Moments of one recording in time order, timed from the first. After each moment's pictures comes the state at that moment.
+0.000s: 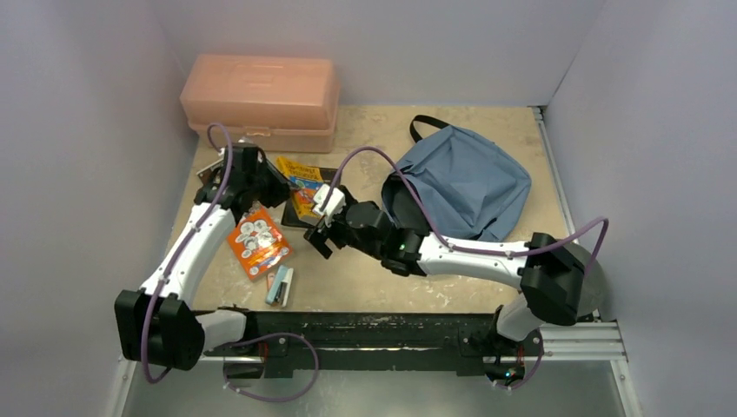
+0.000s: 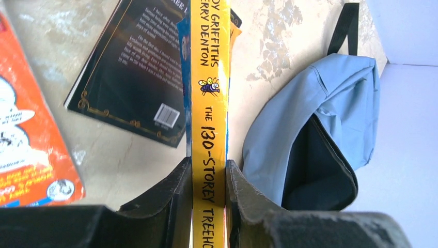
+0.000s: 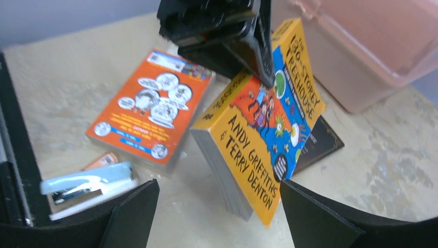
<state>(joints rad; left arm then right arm) -0.16 1.26 1.01 -0.52 0.13 -0.91 1.12 1.59 1.07 0.18 0.21 -0.07</state>
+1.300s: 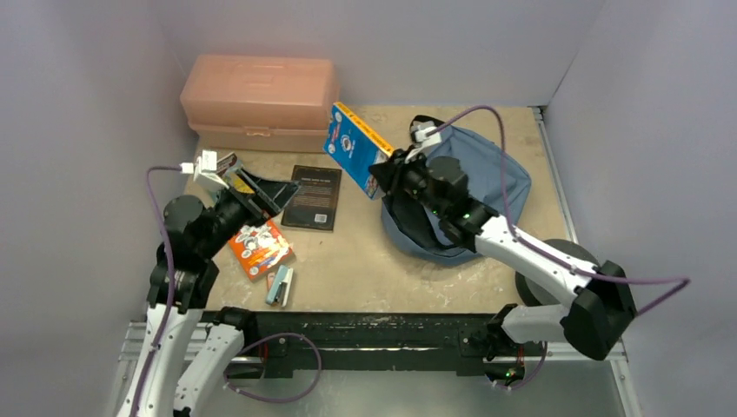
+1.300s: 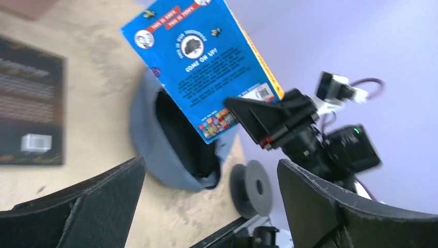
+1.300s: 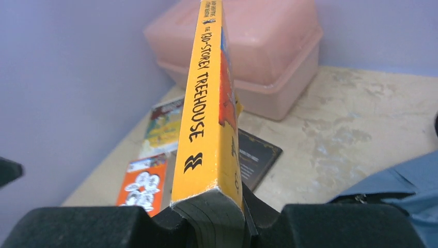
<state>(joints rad) -0.18 0.68 0.95 -0.48 0.31 -0.88 0.79 1.31 0.98 0.22 0.12 0.36</state>
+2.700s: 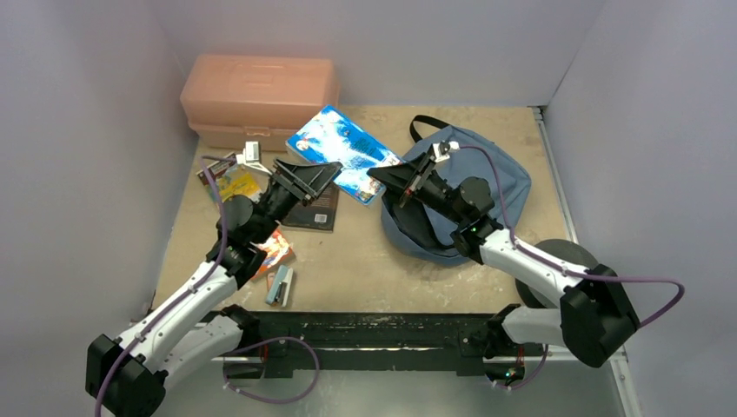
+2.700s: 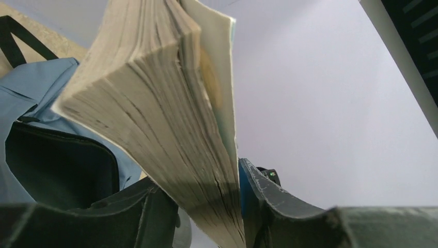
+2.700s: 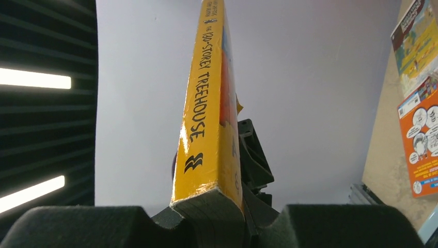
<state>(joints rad) -0.53 0.87 0.63 0.50 0.12 -1.23 0.60 1.27 0.70 0.84 -0.40 1.72</state>
